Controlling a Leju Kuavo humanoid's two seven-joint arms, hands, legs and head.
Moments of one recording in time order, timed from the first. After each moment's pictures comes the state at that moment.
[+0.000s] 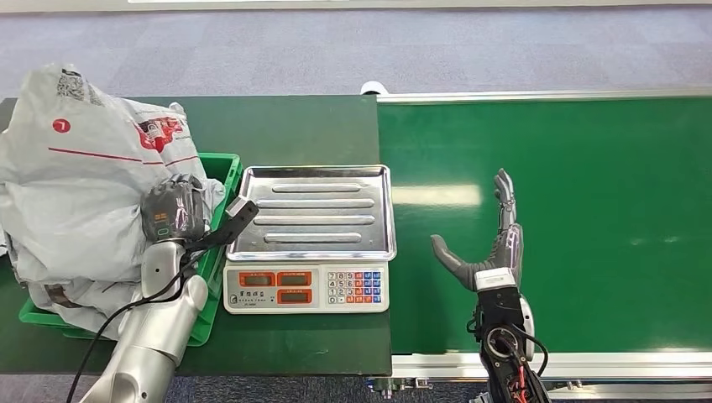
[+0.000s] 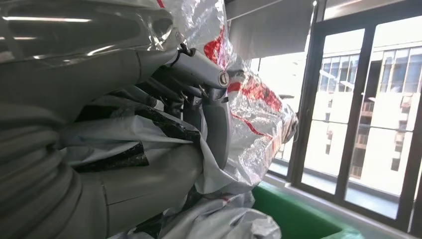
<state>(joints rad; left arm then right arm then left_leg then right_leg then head) -0.52 -0.06 0.12 -0.86 -1.48 0.67 0.02 -0.23 0.07 0.23 -1.27 0.34 -0.50 -0.63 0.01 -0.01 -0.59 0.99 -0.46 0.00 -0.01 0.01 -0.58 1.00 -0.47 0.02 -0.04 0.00</state>
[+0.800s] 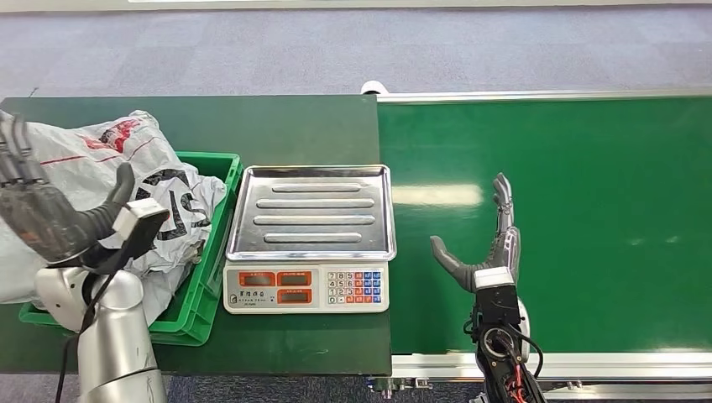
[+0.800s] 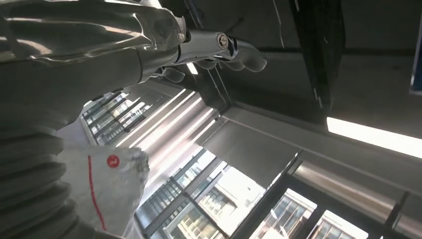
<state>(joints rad) -0.42 -0.29 0.48 -1.54 -1.07 0.70 -0.69 -0.23 0.08 0.23 -1.23 0.30 -0.51 -0.65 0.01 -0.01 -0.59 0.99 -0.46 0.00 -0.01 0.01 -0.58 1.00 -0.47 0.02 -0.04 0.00</state>
